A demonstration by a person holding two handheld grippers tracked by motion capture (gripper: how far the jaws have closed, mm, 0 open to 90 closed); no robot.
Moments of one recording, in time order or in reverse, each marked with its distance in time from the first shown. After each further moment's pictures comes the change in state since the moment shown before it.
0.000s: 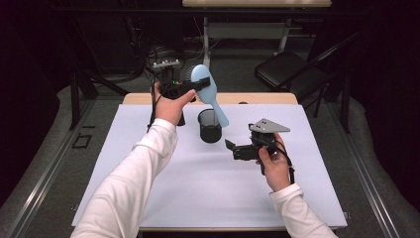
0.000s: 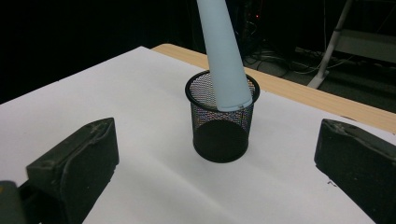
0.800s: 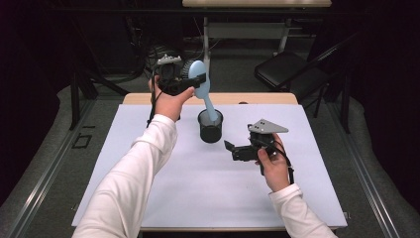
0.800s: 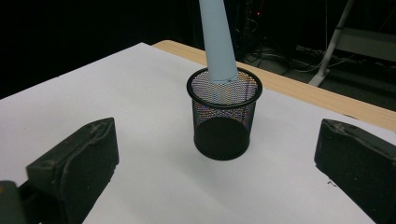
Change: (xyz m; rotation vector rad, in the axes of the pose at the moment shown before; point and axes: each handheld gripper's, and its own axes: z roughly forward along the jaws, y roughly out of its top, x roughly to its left) left arm 0.003 0.008 0.004 -0.006 0.117 0.147; right arm 0.002 -0.001 0.002 0.013 0.001 -0.004
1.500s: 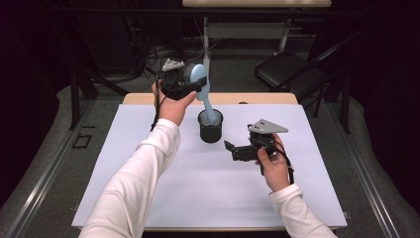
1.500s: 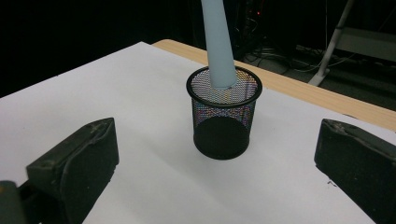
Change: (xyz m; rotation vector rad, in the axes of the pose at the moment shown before) left arm 0.002 -0.014 0.009 -0.015 0.042 0.044; right arm 0.000 0.000 0.000 0.002 -0.002 -0.003
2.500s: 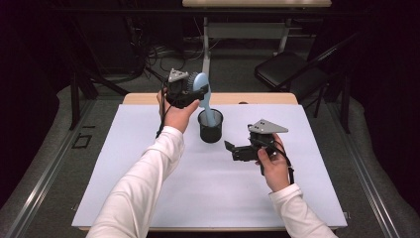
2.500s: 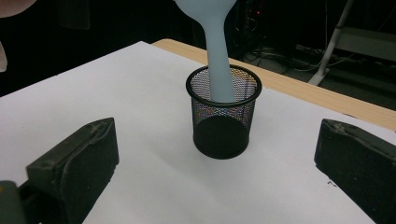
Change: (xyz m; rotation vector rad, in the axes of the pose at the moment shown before) left arm 0.000 -0.029 0.017 0.002 0.024 0.014; right arm 0.000 0.000 0.000 0.000 0.000 0.002
